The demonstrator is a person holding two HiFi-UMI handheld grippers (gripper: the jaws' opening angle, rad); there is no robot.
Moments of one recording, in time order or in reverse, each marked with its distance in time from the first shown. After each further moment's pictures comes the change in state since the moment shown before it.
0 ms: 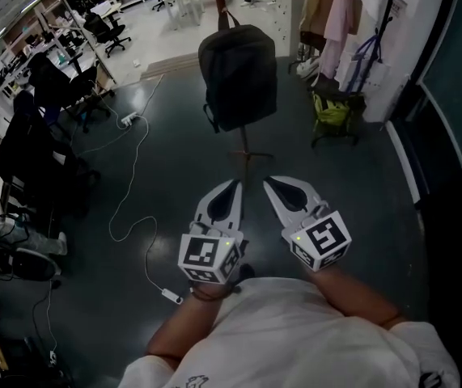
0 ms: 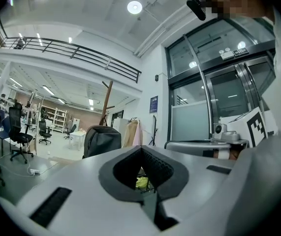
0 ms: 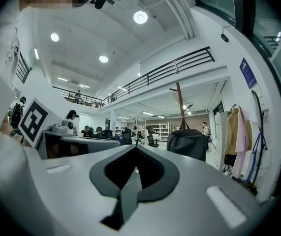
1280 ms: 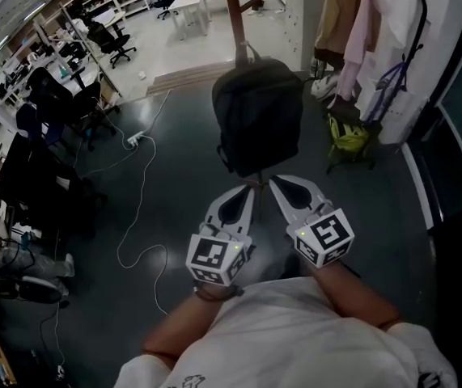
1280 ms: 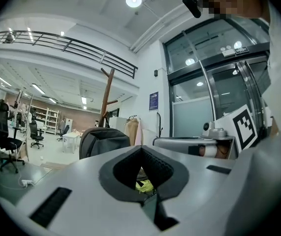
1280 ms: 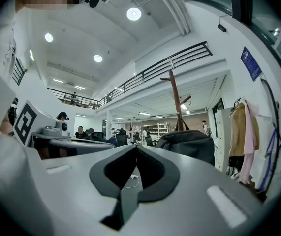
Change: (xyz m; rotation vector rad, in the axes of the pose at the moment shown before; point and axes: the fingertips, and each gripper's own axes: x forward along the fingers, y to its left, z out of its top) left arm 0.189 0.127 0.021 0.042 0.023 -0.083; right arm 0.192 -0.153 0.002 0.033 -0.008 -0.020
